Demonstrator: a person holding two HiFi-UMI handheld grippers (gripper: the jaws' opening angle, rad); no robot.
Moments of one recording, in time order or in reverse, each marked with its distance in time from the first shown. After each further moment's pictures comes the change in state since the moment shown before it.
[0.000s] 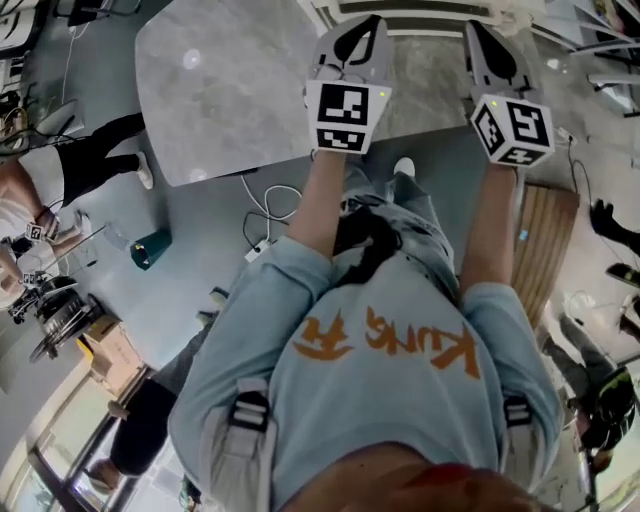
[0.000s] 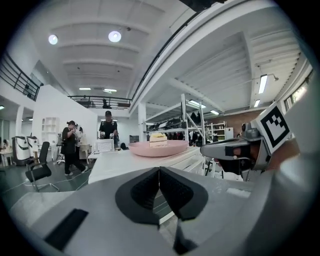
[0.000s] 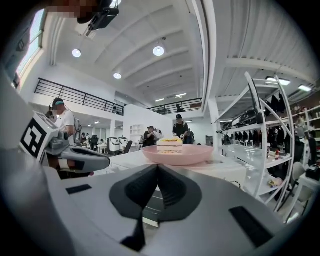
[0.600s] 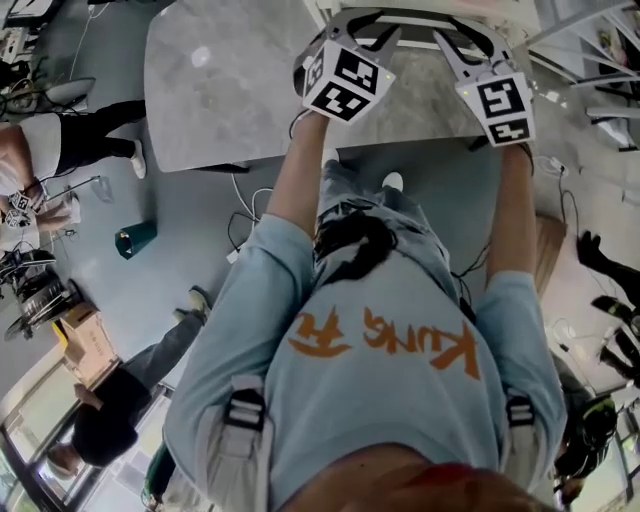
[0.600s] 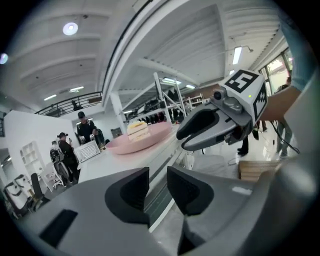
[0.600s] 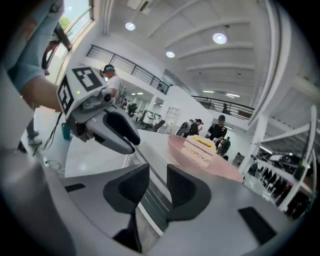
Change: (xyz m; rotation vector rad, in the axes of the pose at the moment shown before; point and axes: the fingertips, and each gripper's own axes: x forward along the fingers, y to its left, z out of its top) left arm 0.015 -0.021 -0.016 0.323 0.222 -0.156; right arm 0.016 0.039 -0.011 -0.506 0.191 0.327
